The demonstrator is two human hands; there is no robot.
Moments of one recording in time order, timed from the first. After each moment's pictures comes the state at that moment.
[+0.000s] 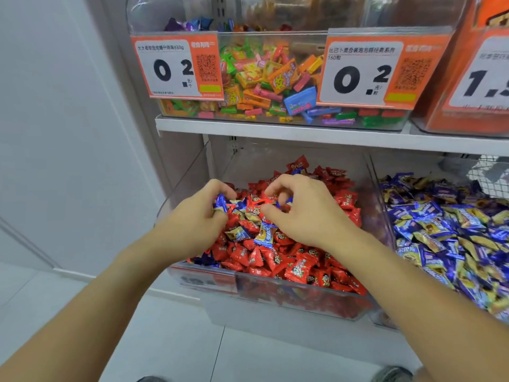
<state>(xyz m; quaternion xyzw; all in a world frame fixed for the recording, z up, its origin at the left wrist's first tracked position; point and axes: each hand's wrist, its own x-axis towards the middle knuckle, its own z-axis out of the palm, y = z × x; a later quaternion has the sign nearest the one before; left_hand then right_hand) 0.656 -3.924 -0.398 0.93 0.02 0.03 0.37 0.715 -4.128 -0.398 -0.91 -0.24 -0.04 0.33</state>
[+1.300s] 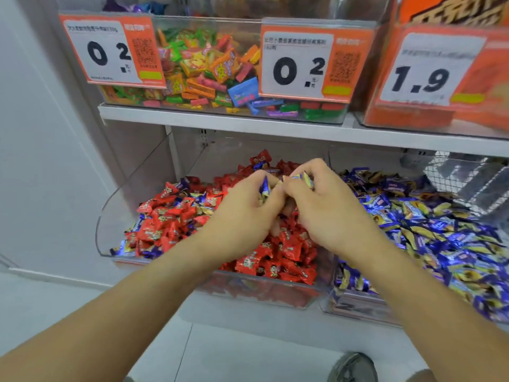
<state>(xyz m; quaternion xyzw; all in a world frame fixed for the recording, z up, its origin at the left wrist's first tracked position) 0.668 -4.058 -0.386 0.84 -0.08 0.05 0.53 0.695 -4.204 -0.381 -0.86 -0.13 -0.01 0.49</state>
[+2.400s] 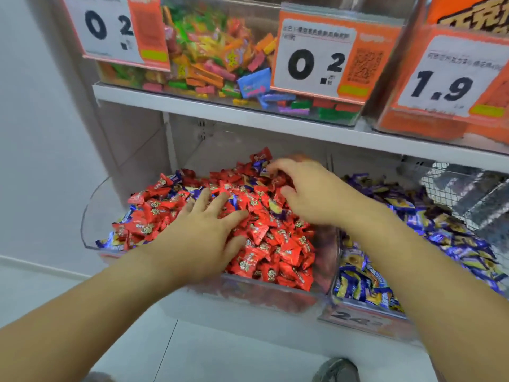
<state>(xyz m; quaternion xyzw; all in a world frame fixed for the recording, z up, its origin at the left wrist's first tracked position) 0.660 -4.002 -0.431 0.99 -0.09 -0.05 0.02 0.758 -4.200 -0.383 -0.94 -0.32 0.00 0.12</state>
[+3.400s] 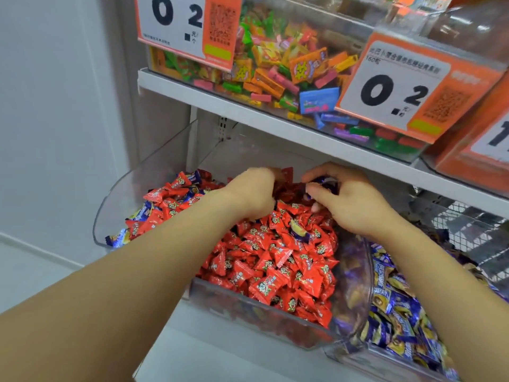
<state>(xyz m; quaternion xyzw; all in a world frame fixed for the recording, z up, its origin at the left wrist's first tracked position) 0.780 -4.007 -0.428 0.96 -0.06 0.02 0.26 0.781 -4.196 -0.380 -0.90 -0.21 0.02 0.37</state>
